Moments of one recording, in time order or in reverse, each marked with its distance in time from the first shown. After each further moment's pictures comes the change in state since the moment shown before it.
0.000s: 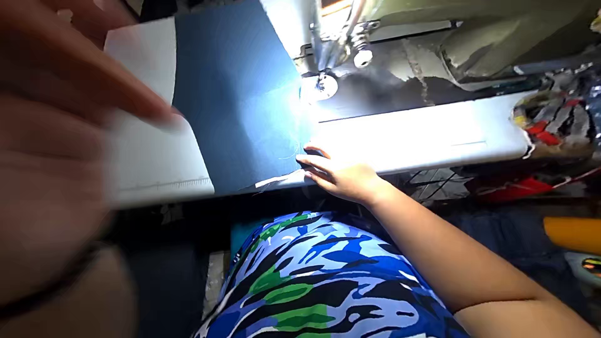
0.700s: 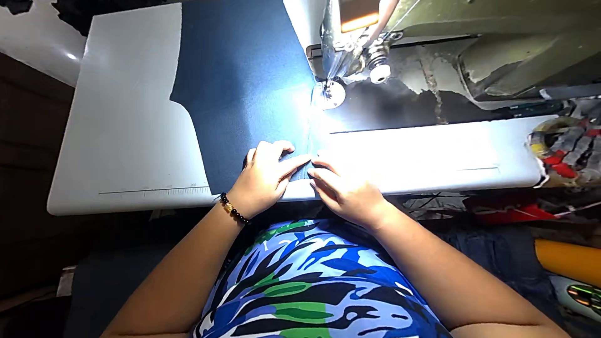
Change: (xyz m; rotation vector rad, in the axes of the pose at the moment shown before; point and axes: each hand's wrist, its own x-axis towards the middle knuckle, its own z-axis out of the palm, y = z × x) left_hand 0.003 -0.131 0.157 0.504 -0.311 0.036; right_hand 0.002 0.004 0.002 -0.009 0.099 0.001
